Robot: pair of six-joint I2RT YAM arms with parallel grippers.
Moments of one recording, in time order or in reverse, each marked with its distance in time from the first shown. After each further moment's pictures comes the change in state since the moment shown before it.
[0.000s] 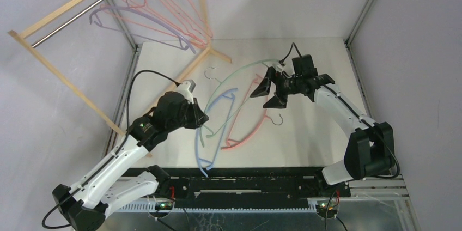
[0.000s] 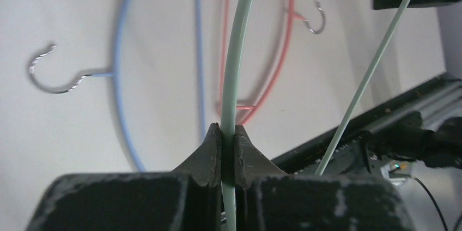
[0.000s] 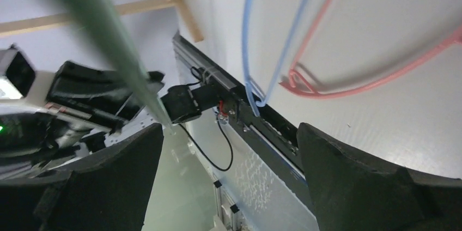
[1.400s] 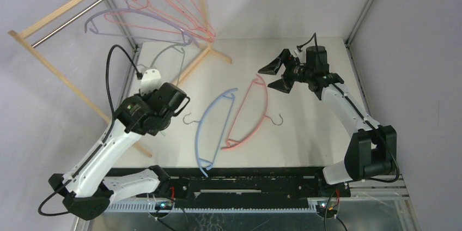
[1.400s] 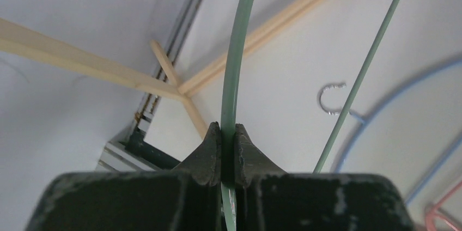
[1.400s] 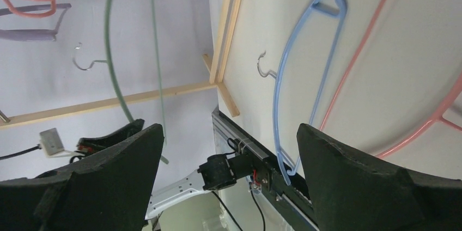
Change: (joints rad) left arm -0.069 0.161 0.454 -0.819 -0.983 -0.233; right arm -0.096 -0.022 -0.003 0.308 0.045 0.252
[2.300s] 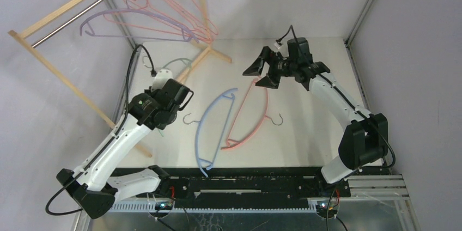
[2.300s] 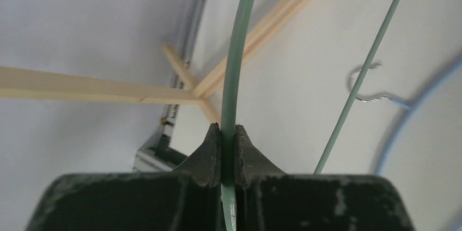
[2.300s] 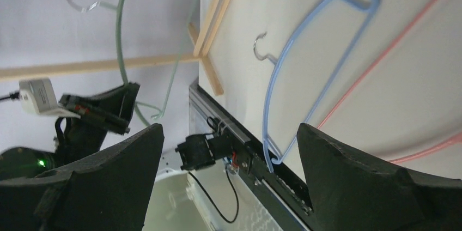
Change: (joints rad) left arm 0.096 0.062 -0.067 0.121 0.004 0.258; right arm 0.109 0.123 0.201 -0.144 0.029 -0.137
